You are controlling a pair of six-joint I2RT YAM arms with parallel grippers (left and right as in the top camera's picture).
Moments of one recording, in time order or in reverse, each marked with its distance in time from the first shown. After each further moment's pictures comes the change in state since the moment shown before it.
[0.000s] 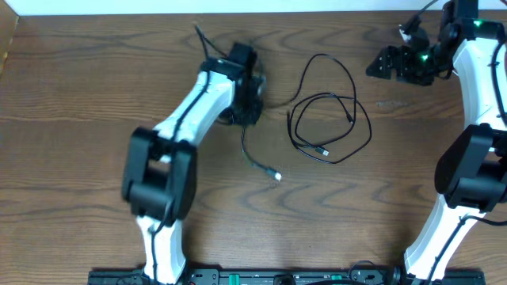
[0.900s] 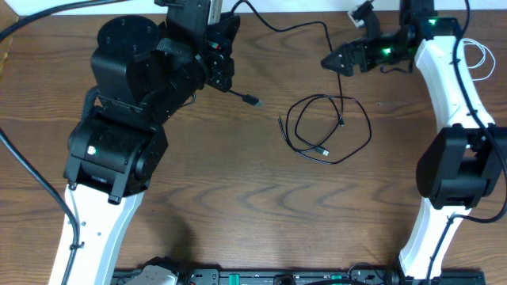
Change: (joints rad) left arm 0.000 -0.721 0.059 0.364 0.087 -0.091; right arm 0.177 0.000 -0.003 0.234 -0.278 -0.214
